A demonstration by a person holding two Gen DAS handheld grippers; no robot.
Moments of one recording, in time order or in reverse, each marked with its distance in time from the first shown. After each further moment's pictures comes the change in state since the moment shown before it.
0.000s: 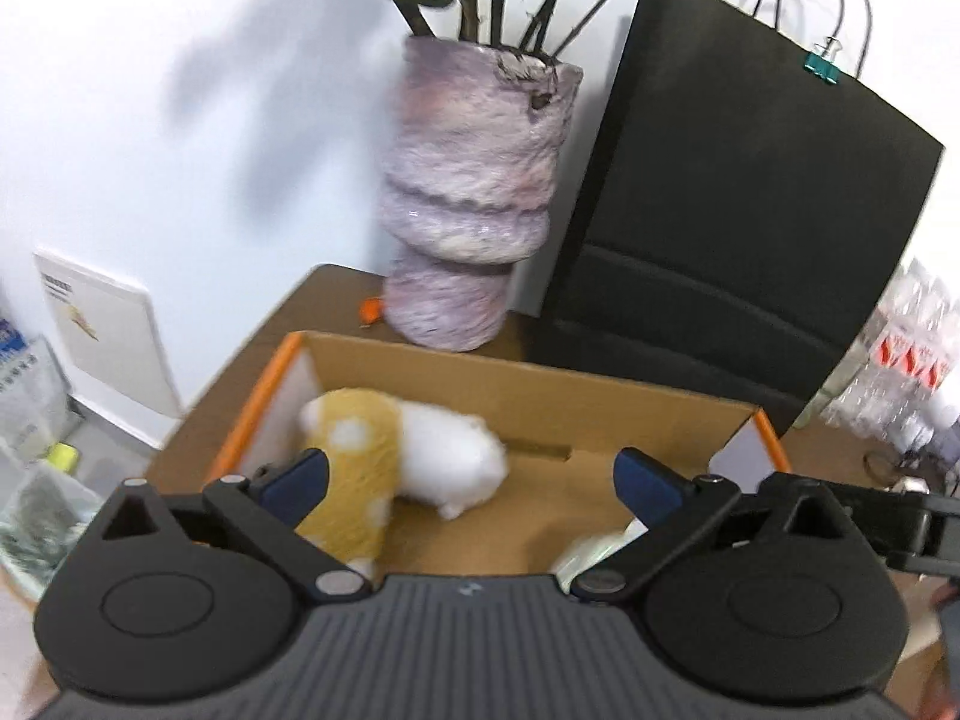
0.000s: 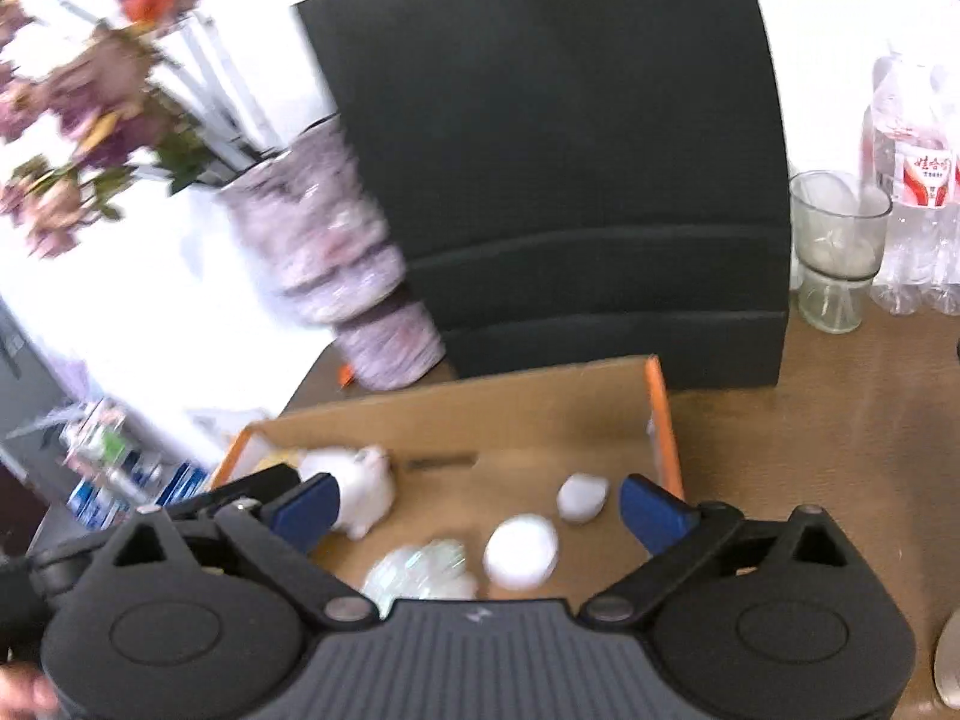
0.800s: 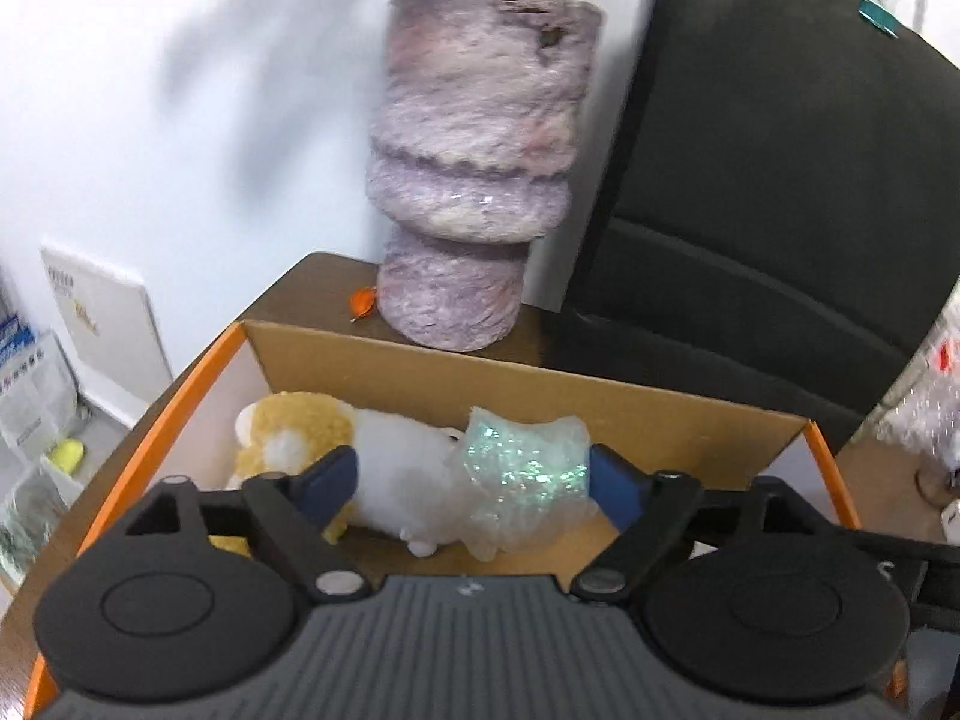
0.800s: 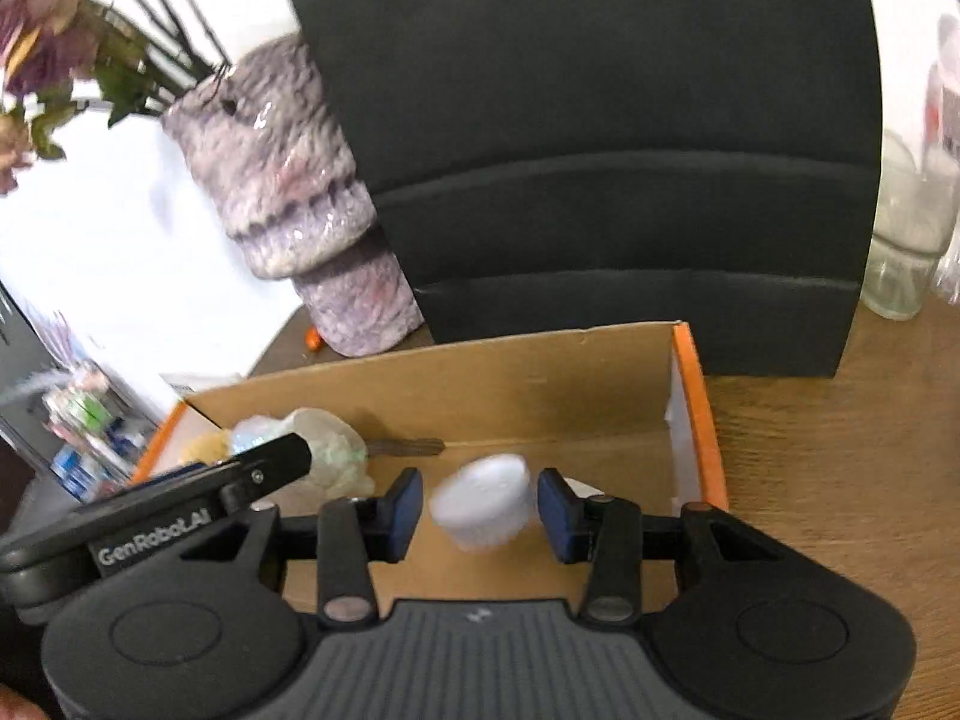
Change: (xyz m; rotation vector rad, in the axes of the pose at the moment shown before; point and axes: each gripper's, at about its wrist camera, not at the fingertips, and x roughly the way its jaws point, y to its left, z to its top) left arm 0.067 -0.017 -0.001 -0.052 -0.003 0.055; right arm 0.075 -0.008 -0.003 0.011 0.047 -0.015
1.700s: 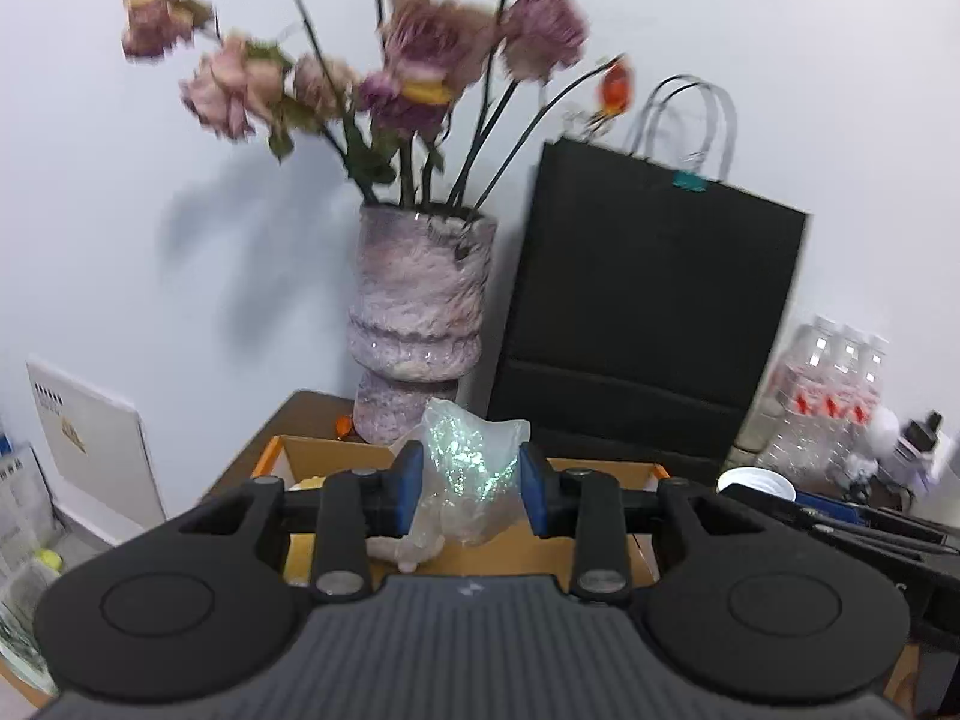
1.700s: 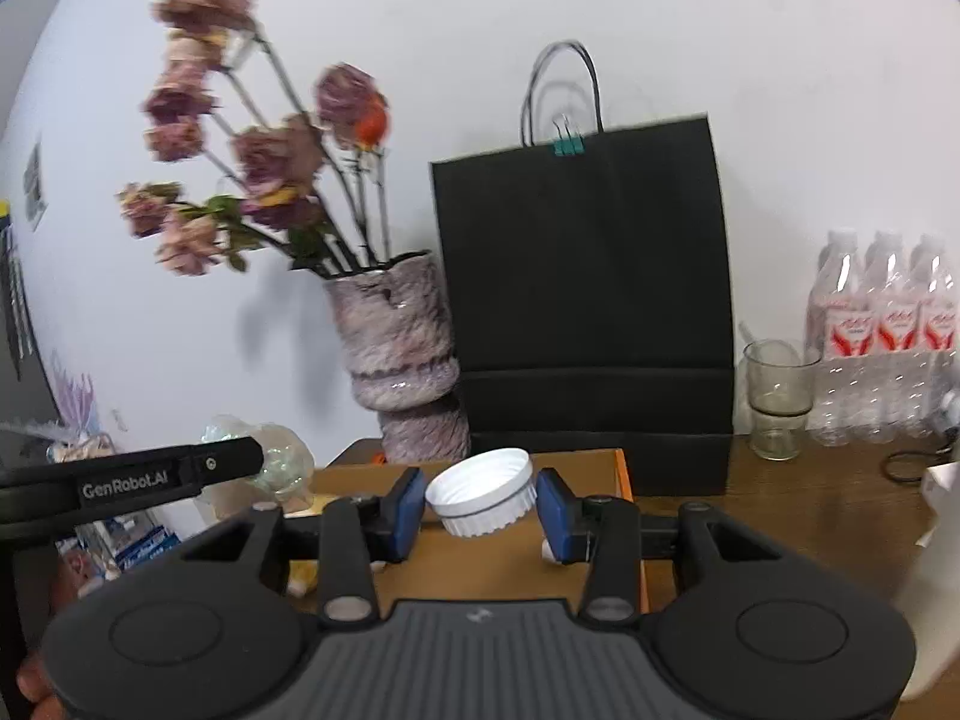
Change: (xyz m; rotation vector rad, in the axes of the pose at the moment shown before) left arm -0.129 0.009 -0.013 0.085 -0.273 -0.145; right arm -0.151 0.028 -0.066 -0.179 -0.438 -0.032
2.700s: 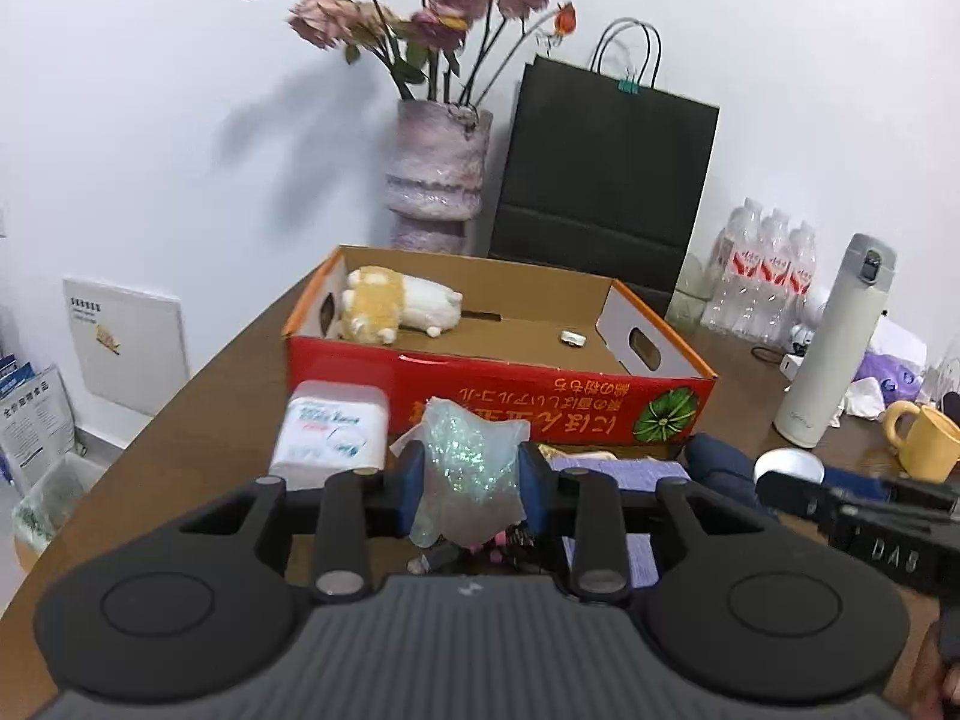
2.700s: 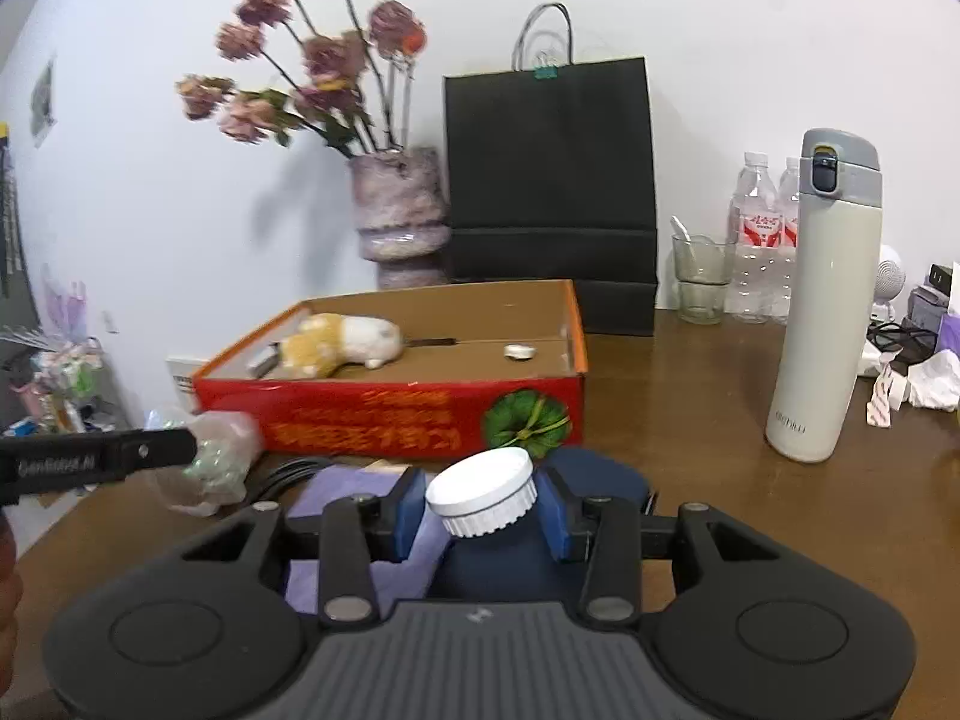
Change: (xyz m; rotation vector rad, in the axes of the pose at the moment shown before) left arm -0.173 0.024 -0.143 0.020 0.076 -0.020; right arm -0.140 0.005 -0.131 -0.083 0.095 -0.057
